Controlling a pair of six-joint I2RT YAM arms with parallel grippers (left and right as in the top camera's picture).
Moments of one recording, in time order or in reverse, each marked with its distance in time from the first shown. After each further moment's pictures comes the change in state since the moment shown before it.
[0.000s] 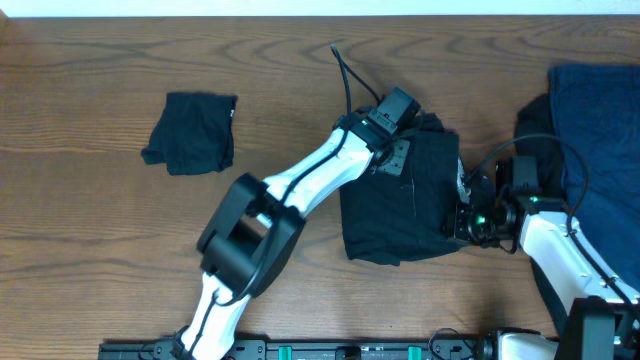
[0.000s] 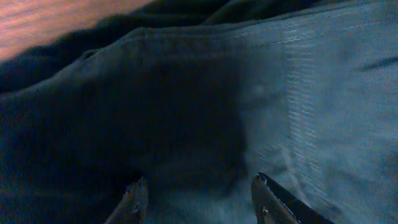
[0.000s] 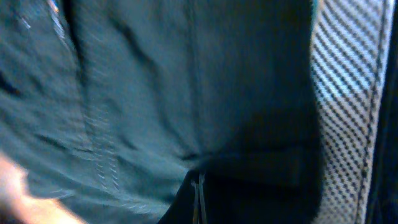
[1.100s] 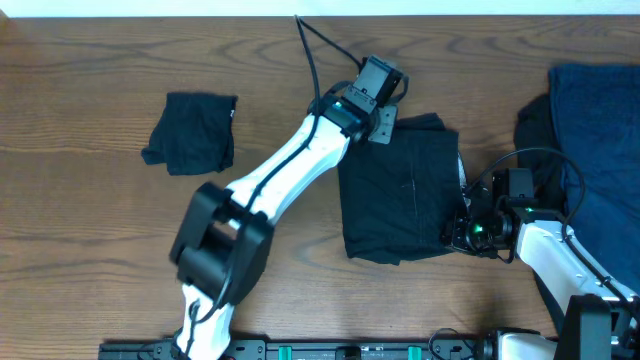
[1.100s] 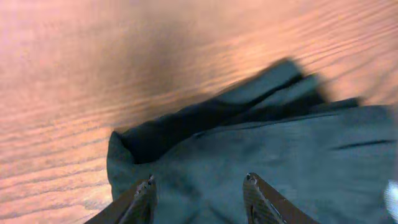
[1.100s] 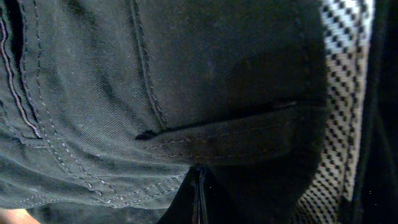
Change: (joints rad) left arm 0.080 -0.105 0.022 0.032 -0.086 0.023; right arm 0.000 0.000 -0.066 0.051 0.009 0.066
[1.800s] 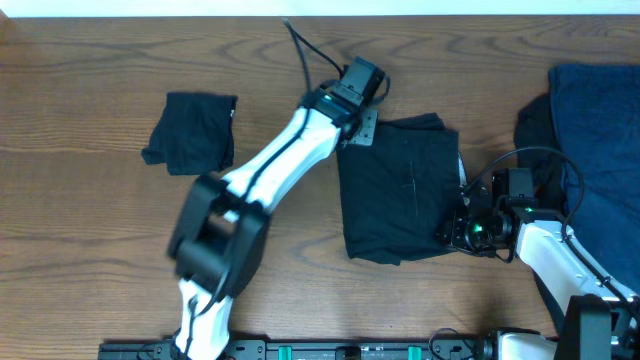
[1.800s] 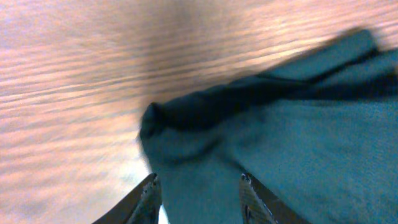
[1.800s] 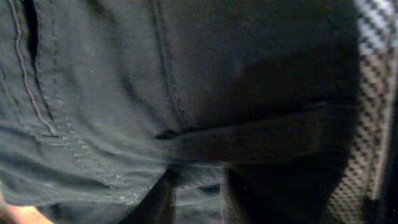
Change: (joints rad) left arm 0.049 -0.055 -0.001 -0.144 0.005 -0.004; right arm 0.000 0.000 0.000 0.011 -0.023 -0.010
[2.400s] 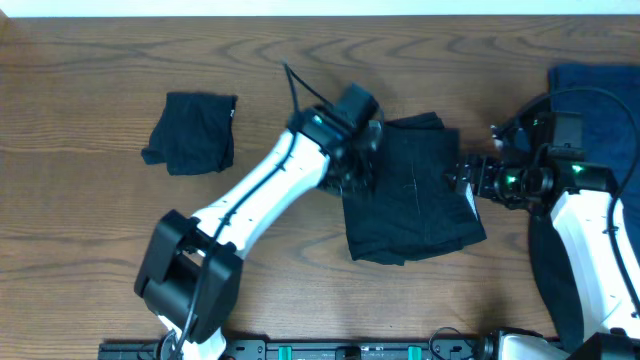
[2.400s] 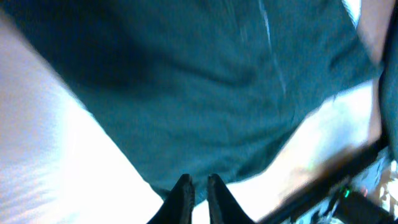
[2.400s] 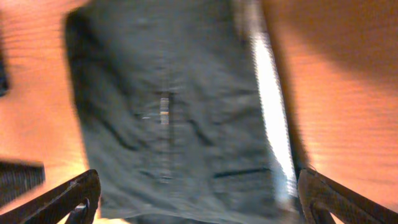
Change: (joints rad) left arm -0.076 -0.153 -0.196 -0.230 0.426 -0.021; right arm -0.072 -0.052 0.420 -0.294 0.054 -0.061
